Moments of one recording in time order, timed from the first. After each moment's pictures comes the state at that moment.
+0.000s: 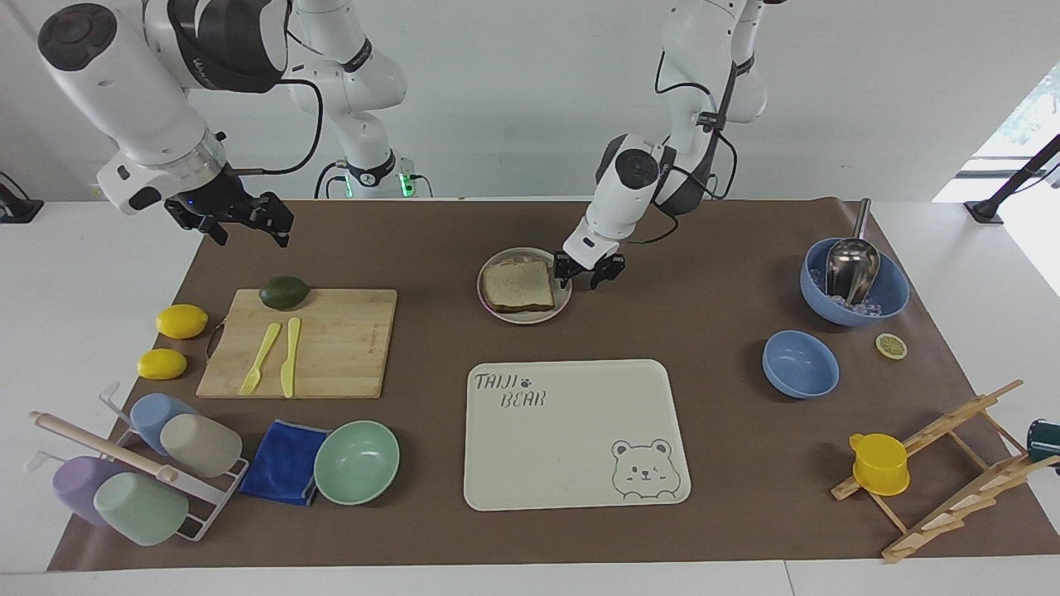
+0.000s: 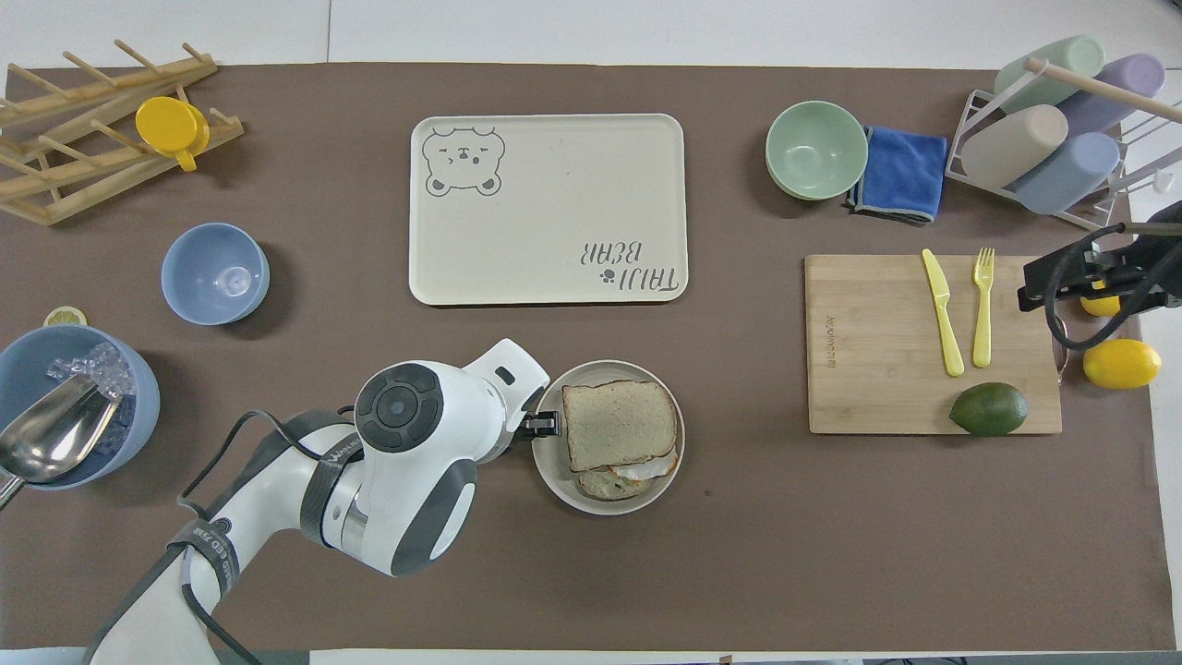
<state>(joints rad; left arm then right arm) -0.62 0.08 -0.07 -2.29 -0.27 2.40 -0.48 0.11 0.04 -0.17 -1.61 0.01 1.51 0.01</state>
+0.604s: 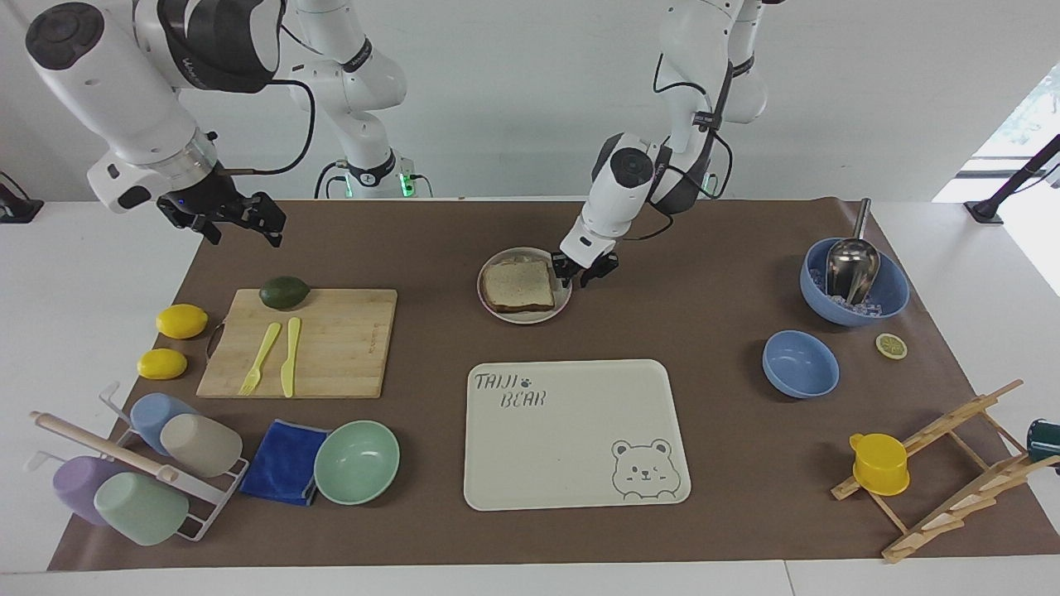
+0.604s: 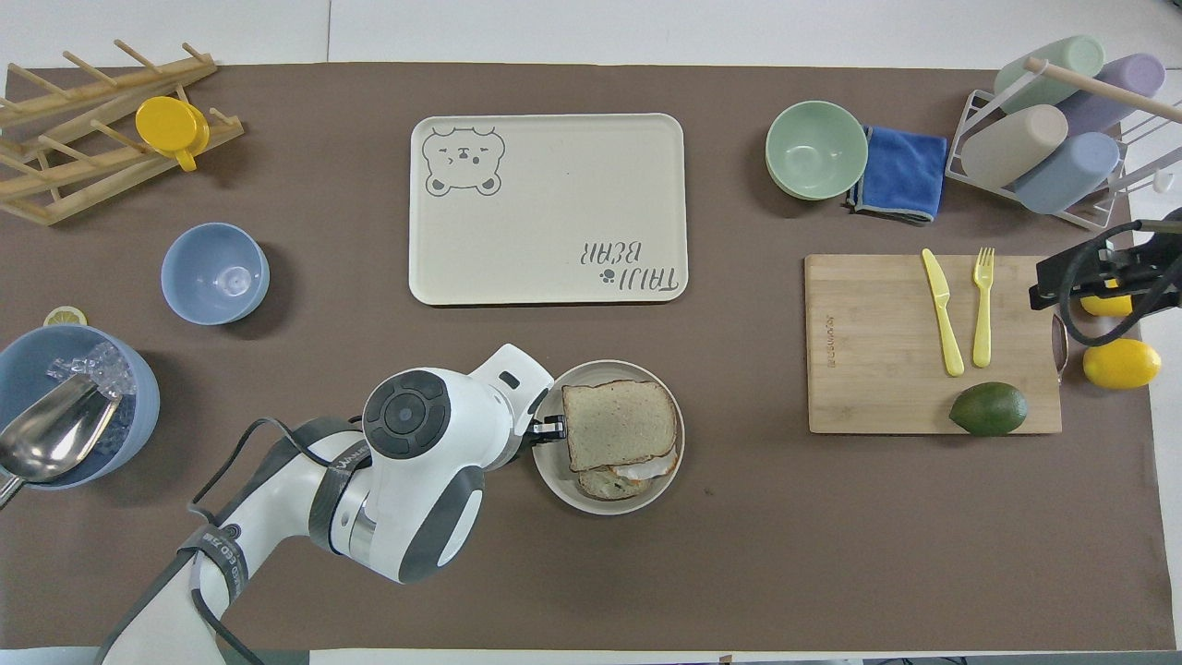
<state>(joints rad) -0.64 0.08 -0.07 -2.30 -0.29 2.40 -0.51 0.08 0.04 -0.17 -1.61 0.01 1.51 0.01</state>
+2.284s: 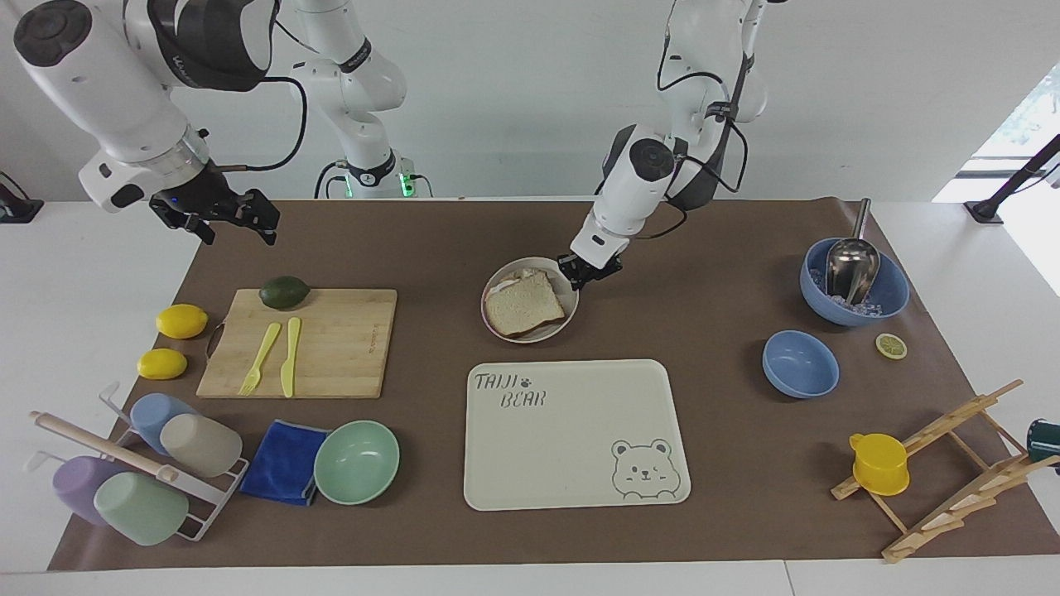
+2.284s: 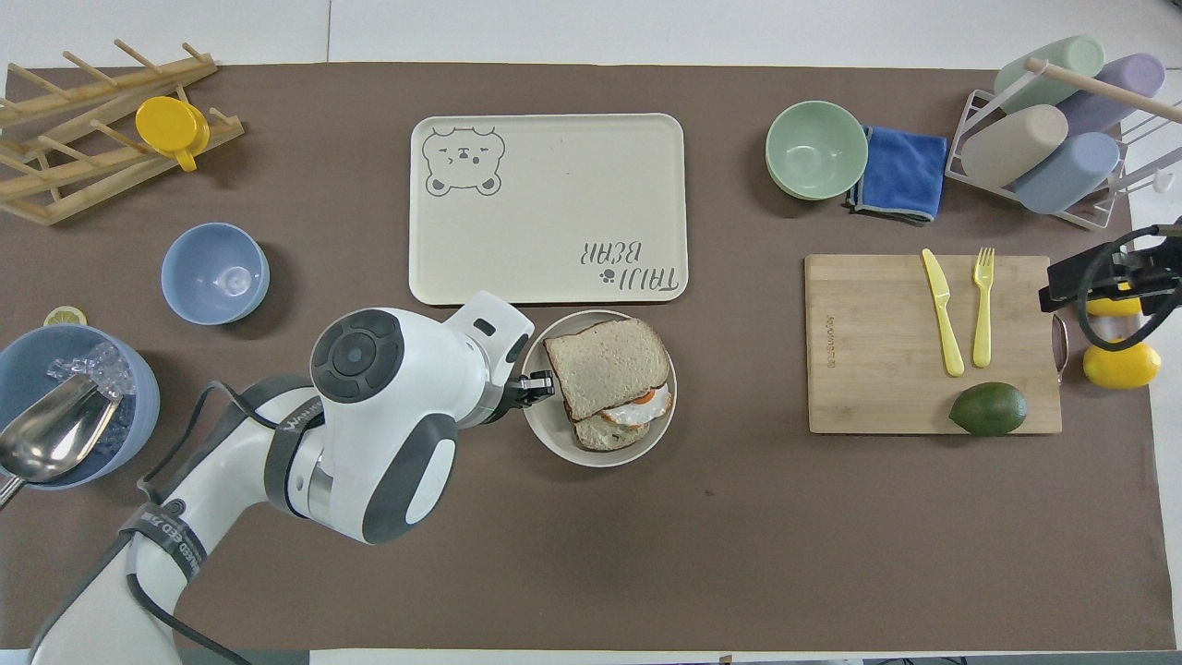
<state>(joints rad) -0.57 0.08 -0.05 -2.13 -0.31 2.25 -0.51 -0.02 0.04 -0.08 -1.61 0.01 1.51 -0.04</state>
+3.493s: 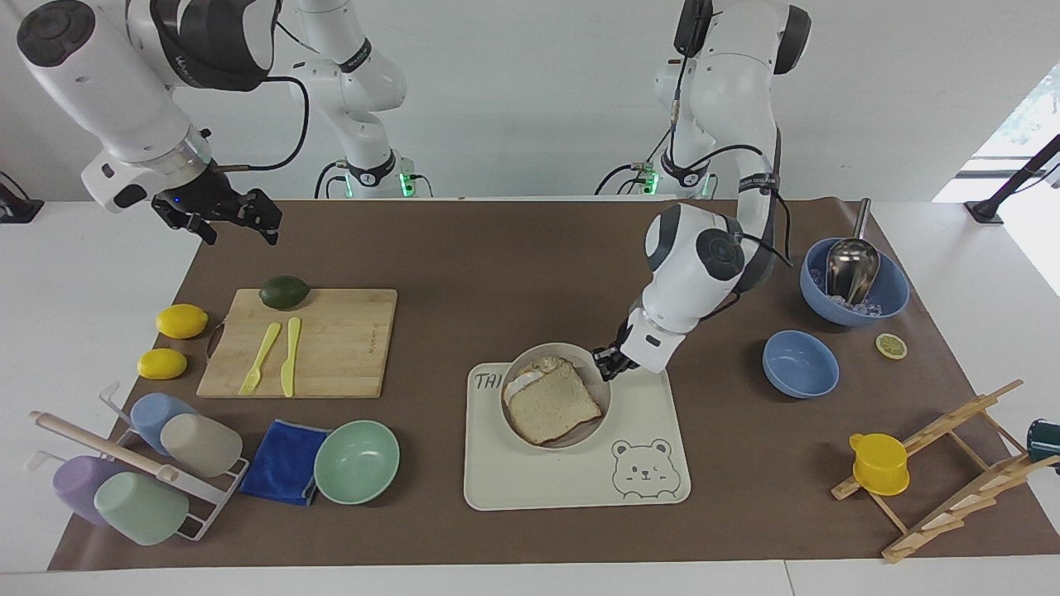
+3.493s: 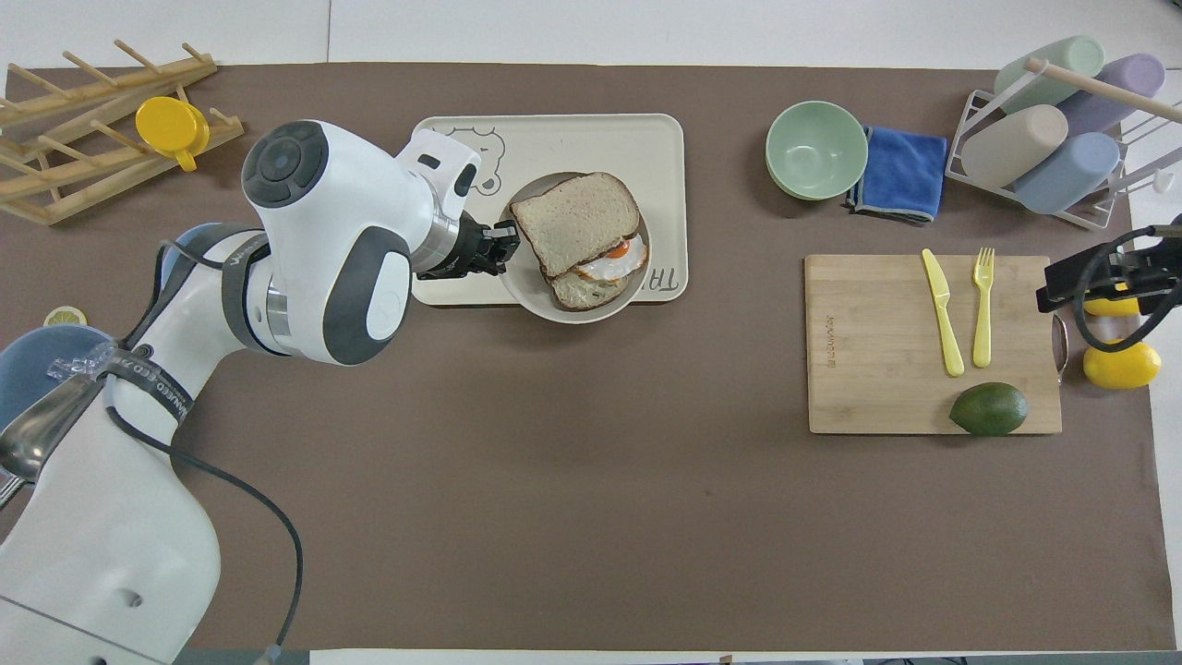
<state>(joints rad) -0.39 0.51 -0.04 -1.58 -0.30 2.18 -0.44 -0.02 0.04 -0.08 -1.61 0.01 1.51 -0.04</state>
